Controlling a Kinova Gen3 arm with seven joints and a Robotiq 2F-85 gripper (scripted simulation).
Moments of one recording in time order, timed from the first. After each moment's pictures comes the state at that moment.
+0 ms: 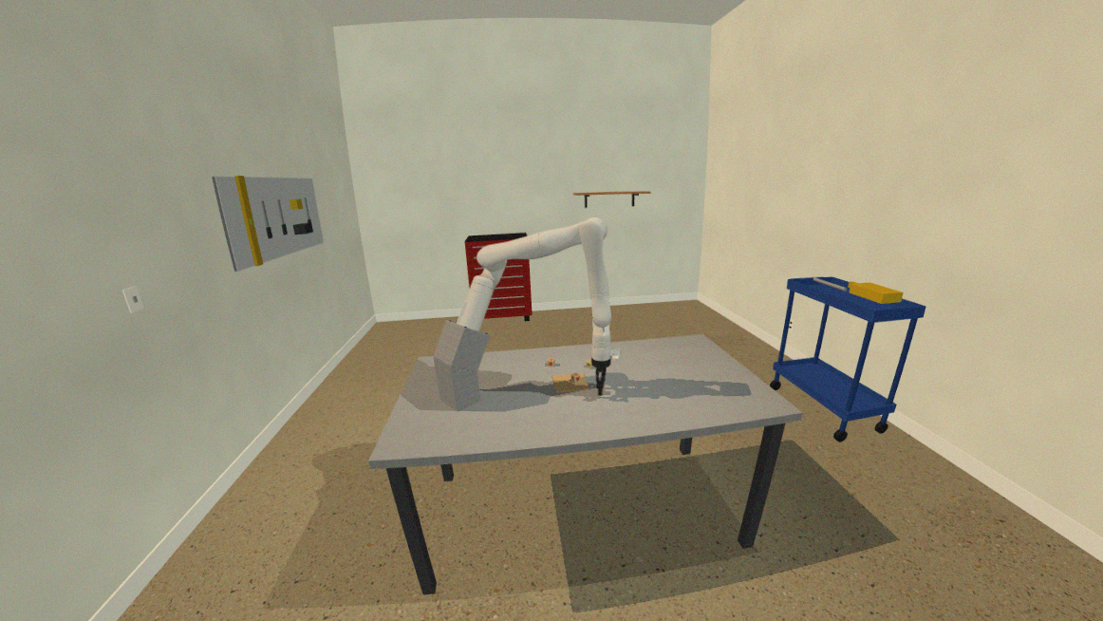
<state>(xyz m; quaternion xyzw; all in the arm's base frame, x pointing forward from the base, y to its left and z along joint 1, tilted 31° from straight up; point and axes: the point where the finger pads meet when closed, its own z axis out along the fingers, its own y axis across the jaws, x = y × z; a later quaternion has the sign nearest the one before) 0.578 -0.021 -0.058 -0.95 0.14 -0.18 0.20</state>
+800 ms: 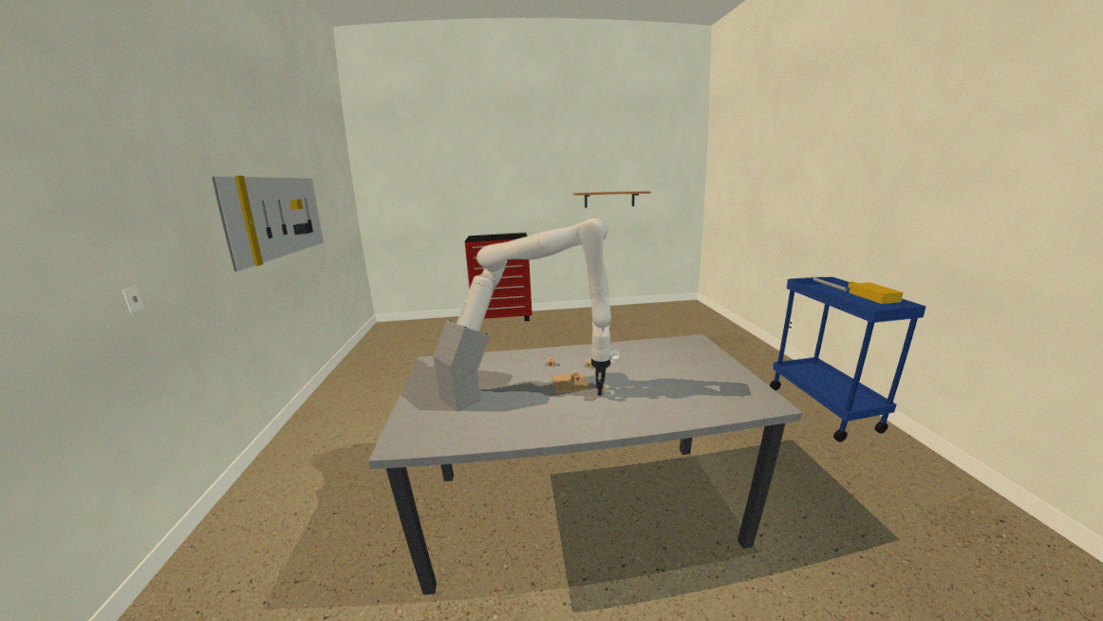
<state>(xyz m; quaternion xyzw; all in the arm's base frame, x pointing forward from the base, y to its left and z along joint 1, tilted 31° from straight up) 0.577 -0.020 -0.060 -0.95 0.14 -0.17 0.20</state>
